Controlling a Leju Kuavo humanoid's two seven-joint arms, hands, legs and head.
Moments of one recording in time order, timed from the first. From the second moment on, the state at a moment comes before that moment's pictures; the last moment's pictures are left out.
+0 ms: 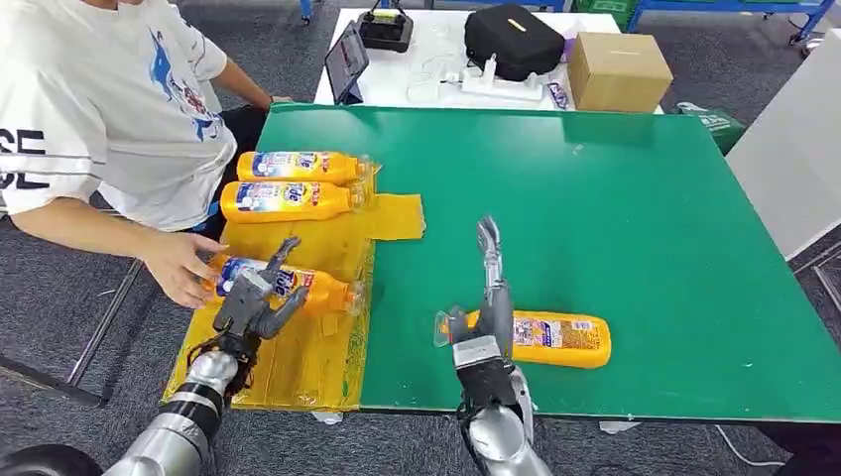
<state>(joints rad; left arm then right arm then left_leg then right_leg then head) -0.42 -0.08 0.00 -0.75 -0.33 0.05 -0.60 -0.06 0.22 0.43 -1.43 0.39 -0.47 -0.60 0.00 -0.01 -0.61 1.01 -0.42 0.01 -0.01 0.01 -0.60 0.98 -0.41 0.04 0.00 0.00</state>
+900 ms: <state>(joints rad) -0.08 -0.21 0.06 -1.41 -0.29 0.44 -0.69 0.06 -0.23 0.27 -1.59 0.80 -0.04 -0.06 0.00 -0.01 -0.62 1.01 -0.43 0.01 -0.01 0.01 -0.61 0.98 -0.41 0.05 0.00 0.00</state>
